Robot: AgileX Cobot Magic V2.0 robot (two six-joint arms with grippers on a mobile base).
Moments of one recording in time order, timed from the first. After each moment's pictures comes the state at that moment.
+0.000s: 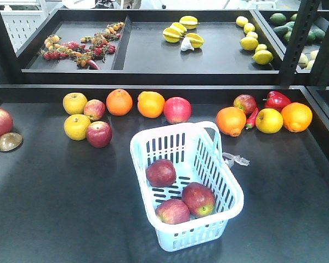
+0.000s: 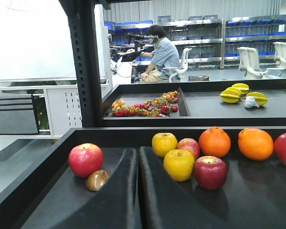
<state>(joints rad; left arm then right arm) 0.11 -0.01 0.03 -0.01 0.01 -0.01 -0.12 -0.01 0.03 -0.12 0.07 0.19</state>
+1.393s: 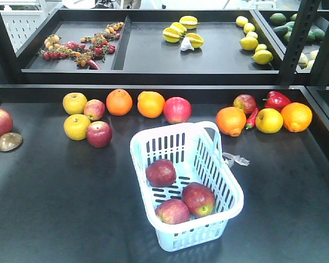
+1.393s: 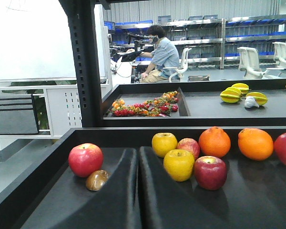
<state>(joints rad) 0.11 -0.01 0.03 -0.01 0.01 -0.01 -0.12 -0.01 0.03 -0.12 -0.01 0.19</state>
